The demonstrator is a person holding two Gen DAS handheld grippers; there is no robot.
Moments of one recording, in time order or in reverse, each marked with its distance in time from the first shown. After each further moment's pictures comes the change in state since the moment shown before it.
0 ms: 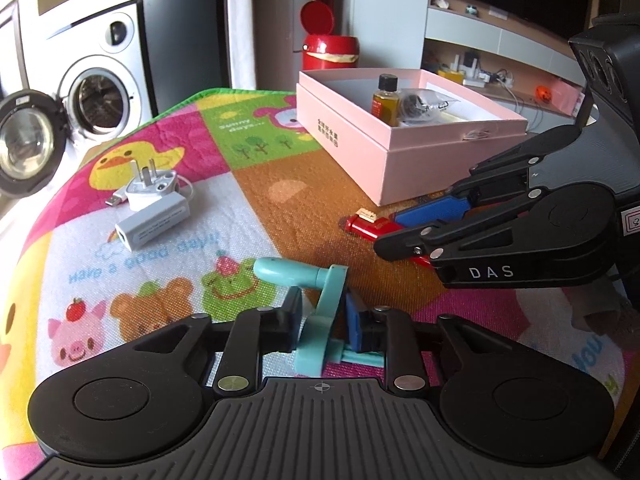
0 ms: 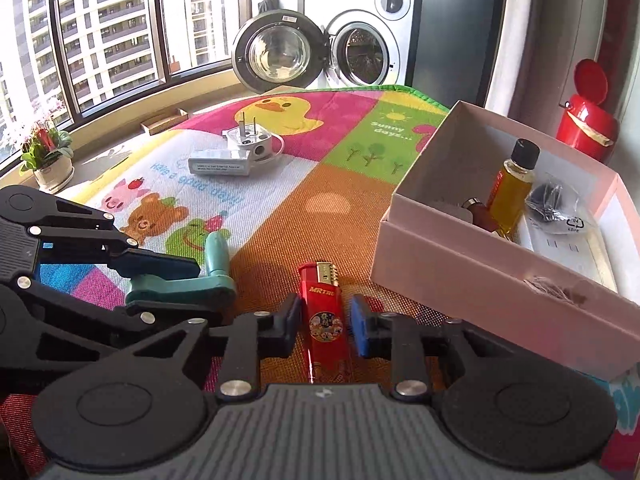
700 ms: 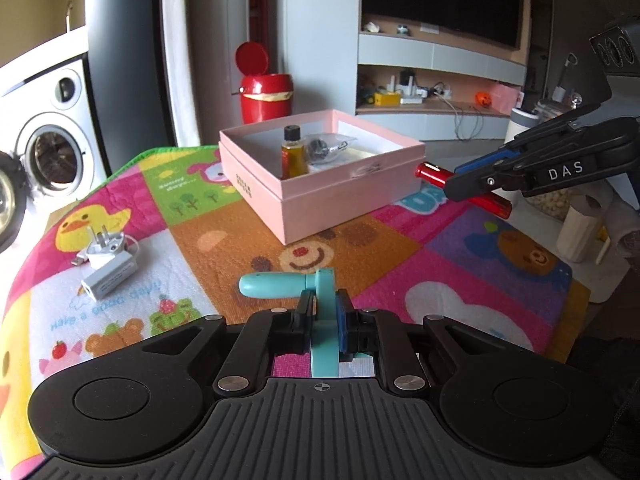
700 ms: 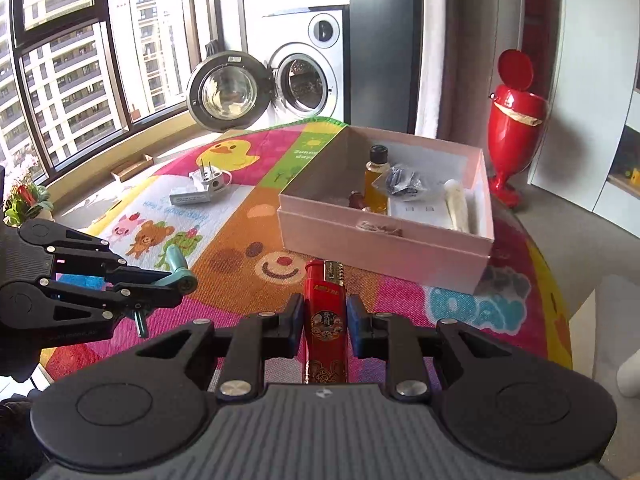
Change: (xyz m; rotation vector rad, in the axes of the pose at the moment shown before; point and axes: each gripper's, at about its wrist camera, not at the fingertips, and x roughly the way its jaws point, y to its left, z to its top) left arm -0.060 -0.047 0.007 0.145 -0.121 -0.126; right arm -0.140 -0.052 -0.040 0.174 -0.109 -0.100
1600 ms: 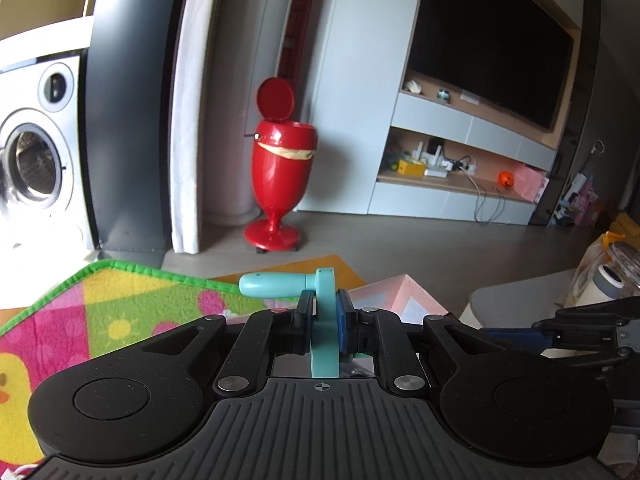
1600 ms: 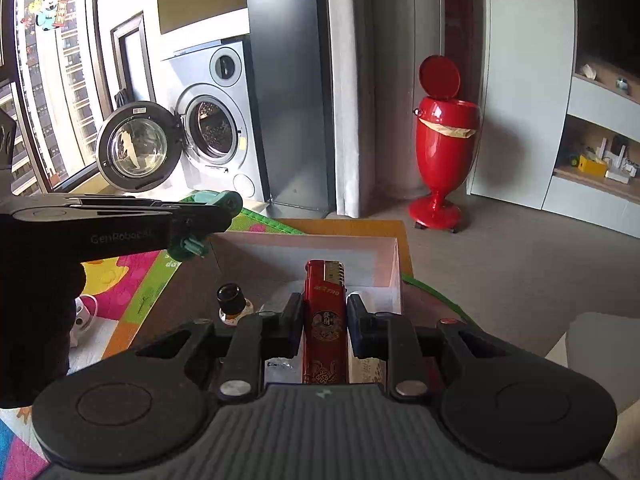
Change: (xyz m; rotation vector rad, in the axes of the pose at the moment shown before) left arm 0.196 0.090 0.176 -0.224 -0.100 -0.035; right arm 0.124 -0.093 0.105 0.156 -0.046 -0.172
